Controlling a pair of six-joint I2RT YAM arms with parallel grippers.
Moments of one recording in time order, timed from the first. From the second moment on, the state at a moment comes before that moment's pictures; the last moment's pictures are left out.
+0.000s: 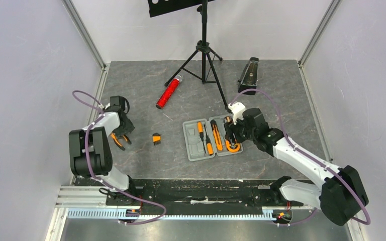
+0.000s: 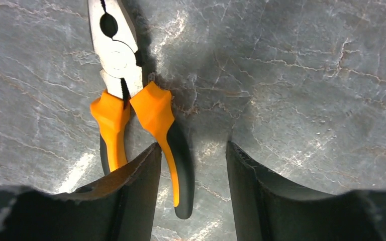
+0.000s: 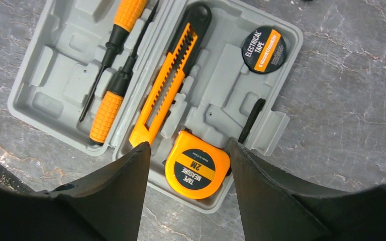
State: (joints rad) left arm 0.12 1.57 0.86 -0.49 -0.29 -0.50; right arm 0.56 1.14 0.66 -0.25 -0.11 0.00
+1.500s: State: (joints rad) left arm -0.73 1.05 0.80 -0.35 0.08 0.44; right arm 0.44 1.05 0.71 -0.20 -0.38 -0.01
